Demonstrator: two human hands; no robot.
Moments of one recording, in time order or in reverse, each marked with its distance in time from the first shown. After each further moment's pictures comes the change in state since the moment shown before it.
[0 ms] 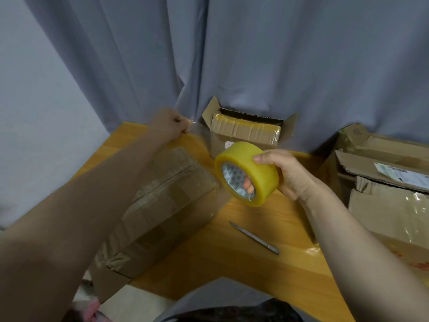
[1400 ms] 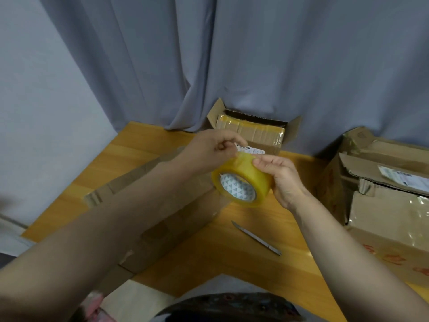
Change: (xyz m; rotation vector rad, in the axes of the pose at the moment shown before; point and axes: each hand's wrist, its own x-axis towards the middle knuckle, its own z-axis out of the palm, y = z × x) left_hand -0.091 0.056 0.021 -0.149 -0.217 0.433; right_hand 0.008 0.034 0.000 0.103 0.262 -0.202
